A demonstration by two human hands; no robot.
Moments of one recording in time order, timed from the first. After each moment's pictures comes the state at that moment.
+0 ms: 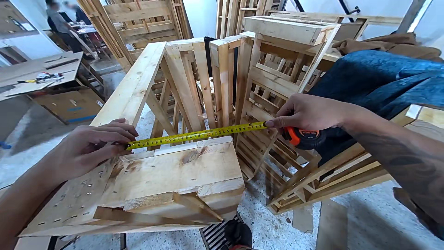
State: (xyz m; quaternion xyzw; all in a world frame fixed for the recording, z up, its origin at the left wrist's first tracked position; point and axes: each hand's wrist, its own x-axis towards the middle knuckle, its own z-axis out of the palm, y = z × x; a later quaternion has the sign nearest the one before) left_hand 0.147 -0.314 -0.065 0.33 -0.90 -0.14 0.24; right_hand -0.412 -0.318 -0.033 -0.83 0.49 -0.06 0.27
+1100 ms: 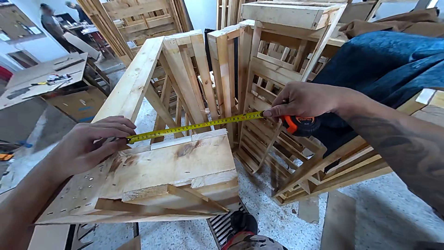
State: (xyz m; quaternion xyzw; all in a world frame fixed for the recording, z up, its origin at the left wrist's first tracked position) left_hand 0.145 -0.314 -0.063 0.32 -0.91 -0.11 0.23; right_hand -0.422 -0.334 -0.042 -0.87 0.43 -0.06 0.25
